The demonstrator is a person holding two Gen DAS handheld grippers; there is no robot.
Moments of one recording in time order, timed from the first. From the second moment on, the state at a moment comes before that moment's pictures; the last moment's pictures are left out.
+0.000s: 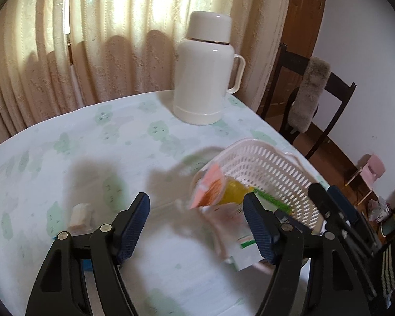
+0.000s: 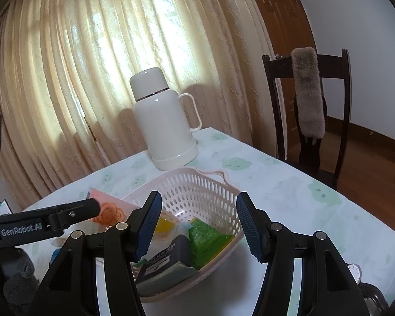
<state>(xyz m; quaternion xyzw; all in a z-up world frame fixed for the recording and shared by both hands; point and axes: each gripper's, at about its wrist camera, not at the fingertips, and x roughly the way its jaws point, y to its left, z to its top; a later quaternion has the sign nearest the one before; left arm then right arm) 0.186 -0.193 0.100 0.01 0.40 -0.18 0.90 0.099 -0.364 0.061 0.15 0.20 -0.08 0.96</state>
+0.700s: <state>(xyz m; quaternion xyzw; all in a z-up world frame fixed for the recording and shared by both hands) 0.137 -0.074 0.101 0.00 0.39 -0.07 0.92 0.092 -0.325 0.064 0.08 0.17 -0.03 0.98</state>
